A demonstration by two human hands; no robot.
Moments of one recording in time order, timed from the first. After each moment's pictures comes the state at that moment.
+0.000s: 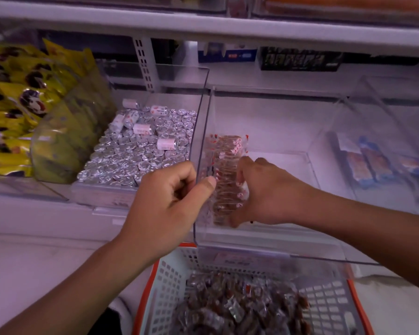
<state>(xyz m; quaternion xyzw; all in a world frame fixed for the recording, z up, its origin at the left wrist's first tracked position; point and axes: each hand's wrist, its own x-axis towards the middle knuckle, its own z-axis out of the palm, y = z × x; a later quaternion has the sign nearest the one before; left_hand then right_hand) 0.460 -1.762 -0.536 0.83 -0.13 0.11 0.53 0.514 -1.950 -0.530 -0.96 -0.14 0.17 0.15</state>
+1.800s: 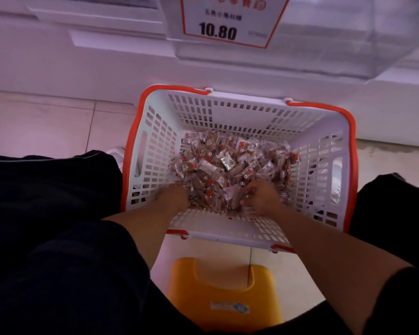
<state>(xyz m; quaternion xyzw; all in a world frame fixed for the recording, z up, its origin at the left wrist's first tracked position) 0.274 -1.779 -0.902 0.85 -0.02 -0.52 -0.07 0.273 -2.035 -0.887 -0.83 0.15 0.41 0.34</state>
